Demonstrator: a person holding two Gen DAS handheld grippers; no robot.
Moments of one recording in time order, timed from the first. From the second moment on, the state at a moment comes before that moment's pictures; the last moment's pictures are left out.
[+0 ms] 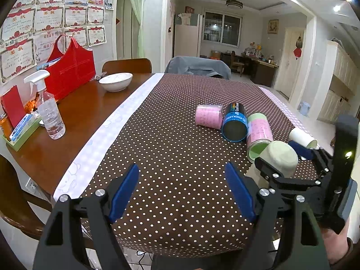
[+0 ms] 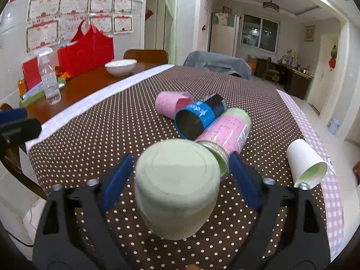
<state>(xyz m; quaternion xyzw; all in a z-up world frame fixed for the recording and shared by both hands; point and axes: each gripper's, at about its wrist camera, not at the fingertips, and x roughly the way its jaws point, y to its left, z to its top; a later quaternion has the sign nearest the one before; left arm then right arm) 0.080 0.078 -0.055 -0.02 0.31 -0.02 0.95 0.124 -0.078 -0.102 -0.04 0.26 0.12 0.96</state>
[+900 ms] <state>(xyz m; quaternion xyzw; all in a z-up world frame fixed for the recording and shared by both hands) 0.043 0.050 -0.007 0.01 0.25 -0.03 0.97 0.074 -0.155 -0.030 0.13 0.23 0.10 0.96</state>
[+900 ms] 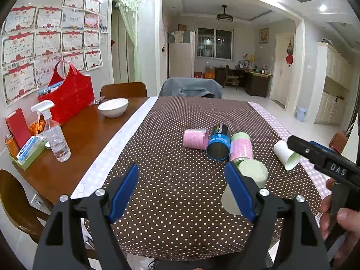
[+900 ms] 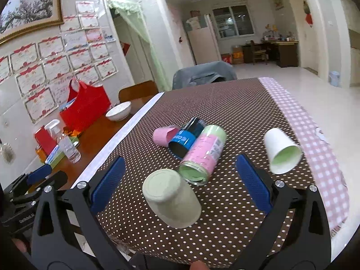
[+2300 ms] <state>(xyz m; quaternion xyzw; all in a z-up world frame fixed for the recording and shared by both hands) -0.029 0.033 0.026 0.02 0.19 -0.03 0.98 -0.027 -0.141 -0.001 0.07 0.16 0.04 0.98</state>
